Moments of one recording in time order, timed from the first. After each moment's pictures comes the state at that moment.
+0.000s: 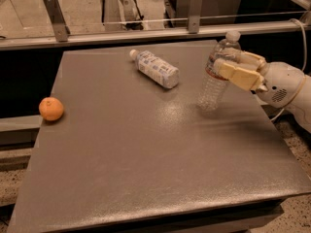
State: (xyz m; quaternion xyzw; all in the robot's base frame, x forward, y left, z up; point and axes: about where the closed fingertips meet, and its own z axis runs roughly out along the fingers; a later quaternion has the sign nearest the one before) arm 0.549 -0.182 0.960 -0.28 0.57 0.39 0.67
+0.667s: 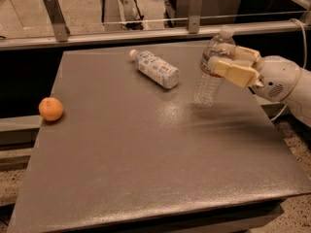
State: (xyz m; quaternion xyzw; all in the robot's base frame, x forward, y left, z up) arm 0.545 -0.169 0.972 -0.32 0.55 0.40 0.66
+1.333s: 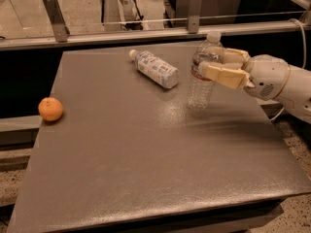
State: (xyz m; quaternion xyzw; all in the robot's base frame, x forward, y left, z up) arm 0.543 -0.145 0.965 -0.37 0.54 0.41 0.64
